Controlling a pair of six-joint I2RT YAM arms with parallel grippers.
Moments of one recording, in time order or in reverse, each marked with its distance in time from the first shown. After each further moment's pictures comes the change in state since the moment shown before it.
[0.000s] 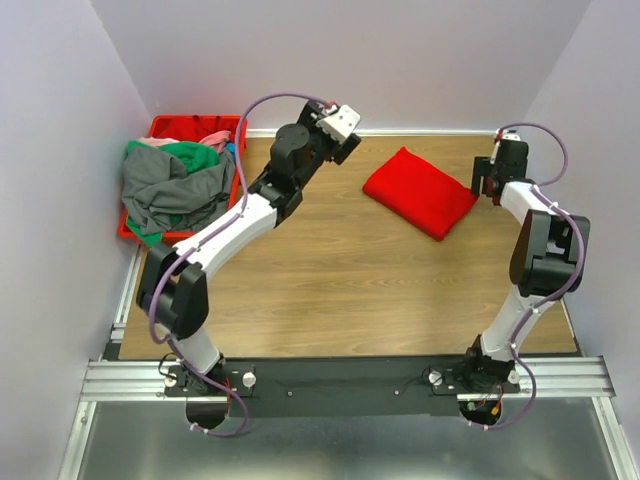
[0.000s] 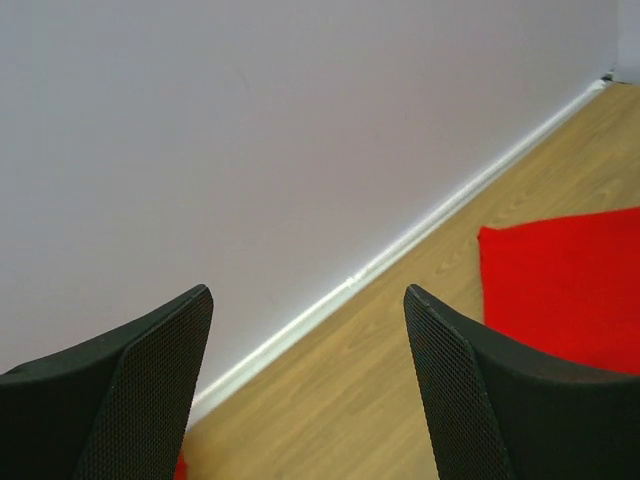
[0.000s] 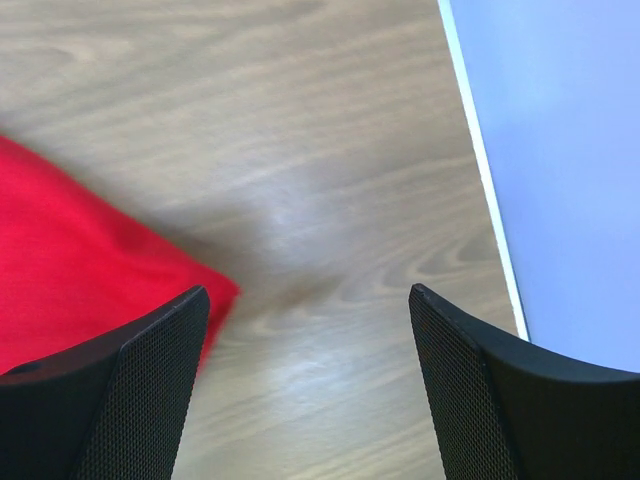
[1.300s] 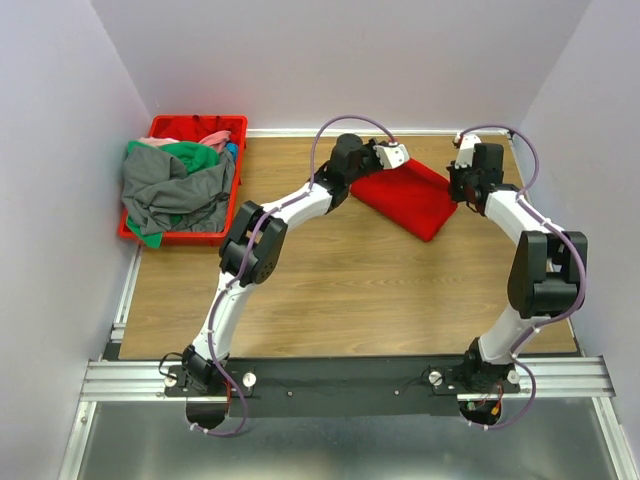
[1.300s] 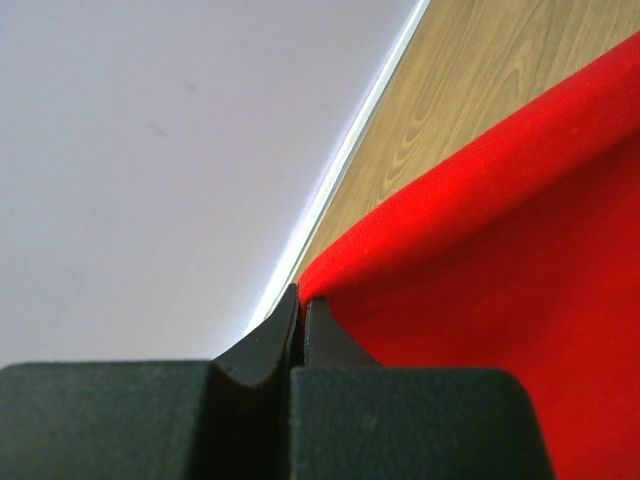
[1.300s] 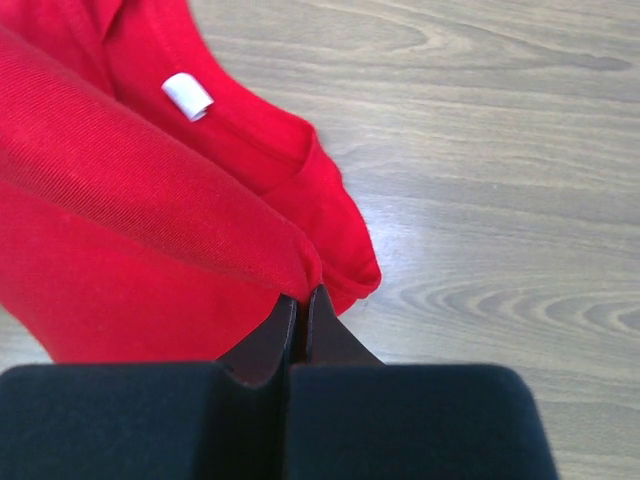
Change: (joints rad) left arm -0.030 0.632 0.419 0.019 0.249 0.267; right arm 0.142 -0.168 -0.126 -0.044 -0.305 -0.058
